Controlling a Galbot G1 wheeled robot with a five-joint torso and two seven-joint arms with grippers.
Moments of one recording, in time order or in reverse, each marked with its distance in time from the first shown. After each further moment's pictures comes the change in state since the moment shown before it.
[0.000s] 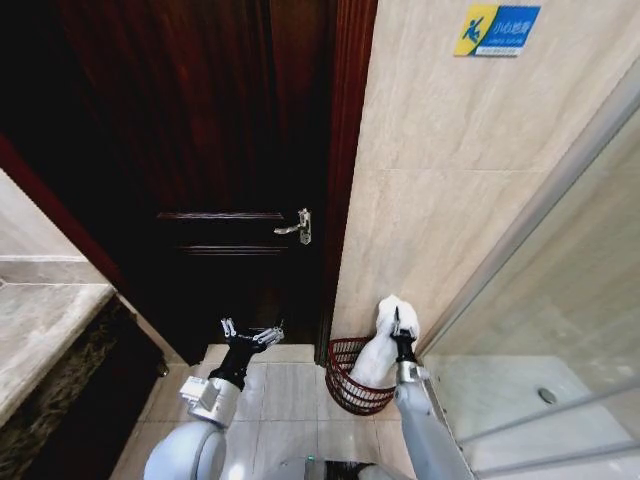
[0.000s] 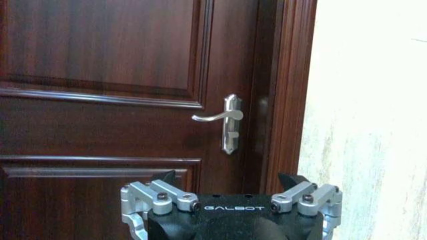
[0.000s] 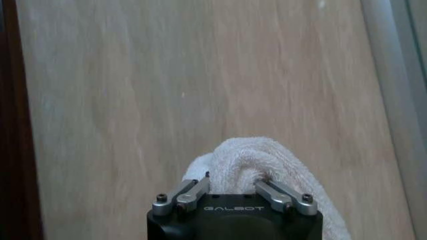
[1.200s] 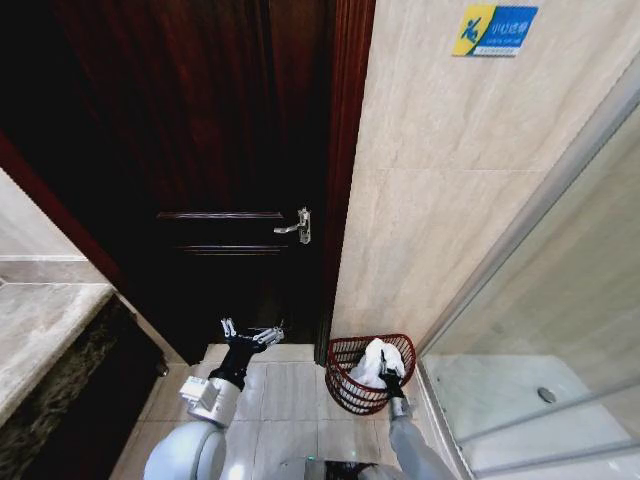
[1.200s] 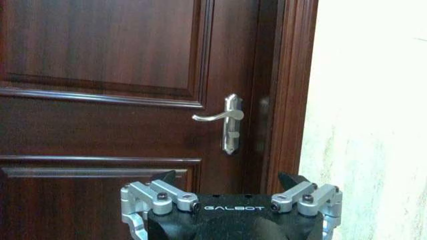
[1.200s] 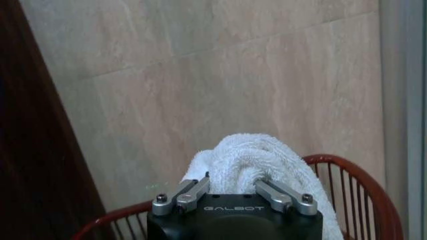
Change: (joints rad) left arm 0.000 0.000 0.000 0.000 0.000 0.000 0.000; right arm 0.091 0.009 0.017 -0.430 0.031 -0.001 -0.138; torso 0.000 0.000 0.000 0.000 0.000
